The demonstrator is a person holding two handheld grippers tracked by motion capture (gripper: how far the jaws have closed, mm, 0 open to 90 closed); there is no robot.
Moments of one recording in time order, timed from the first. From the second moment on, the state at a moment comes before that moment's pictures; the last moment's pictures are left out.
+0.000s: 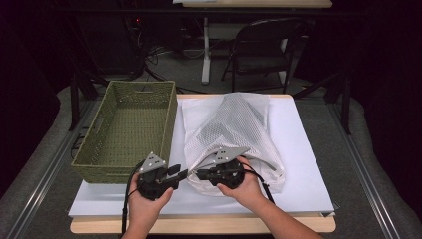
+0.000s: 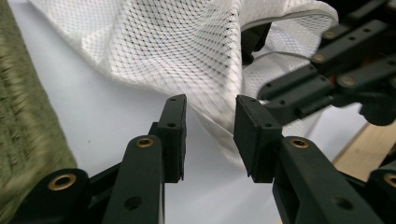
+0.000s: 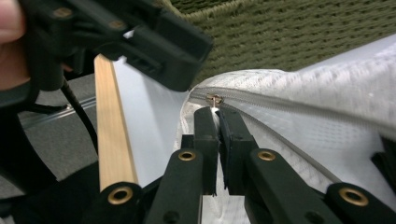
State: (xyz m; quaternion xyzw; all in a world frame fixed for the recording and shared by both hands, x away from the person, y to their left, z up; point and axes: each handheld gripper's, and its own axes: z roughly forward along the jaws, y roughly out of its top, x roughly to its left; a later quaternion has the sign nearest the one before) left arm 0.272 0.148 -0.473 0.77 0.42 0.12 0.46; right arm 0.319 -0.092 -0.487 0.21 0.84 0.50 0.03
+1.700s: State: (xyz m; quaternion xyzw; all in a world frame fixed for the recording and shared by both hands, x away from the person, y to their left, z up) left arm 0.273 0.161 -0.497 0.77 0.43 0.10 0.45; right arm 0.332 -0.115 -0.490 0.28 0.82 0.49 0.02
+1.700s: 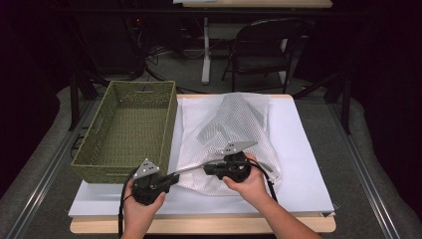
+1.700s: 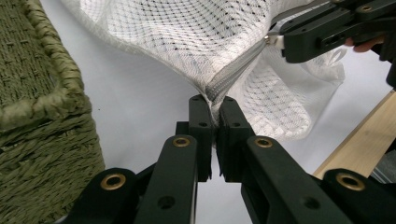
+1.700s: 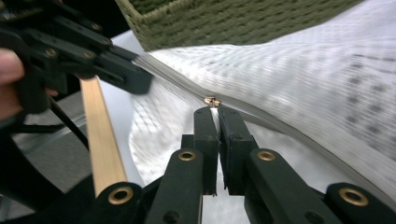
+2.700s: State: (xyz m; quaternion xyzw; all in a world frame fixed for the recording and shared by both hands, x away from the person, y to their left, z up) left arm 0.272 0.158 -0.498 0.77 0.44 0.11 0.45; right arm 0.318 -0.197 -0.506 0.35 0.80 0.48 0.05
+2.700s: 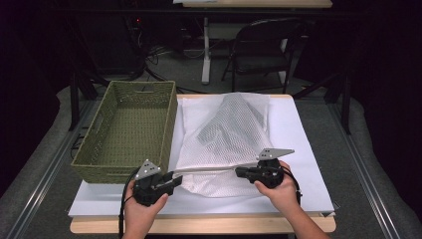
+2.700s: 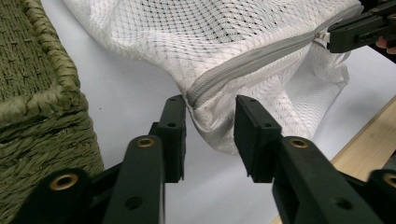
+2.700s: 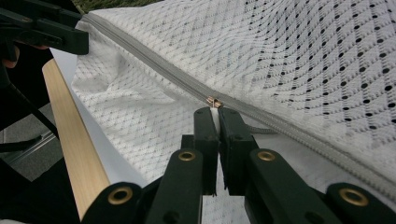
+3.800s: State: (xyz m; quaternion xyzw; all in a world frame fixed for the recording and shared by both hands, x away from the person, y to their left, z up) left arm 0.291 0.118 -0.500 0.78 0.40 0.10 0.47; right arm 0.316 -0.181 -0.507 0.33 0.81 0.48 0.03
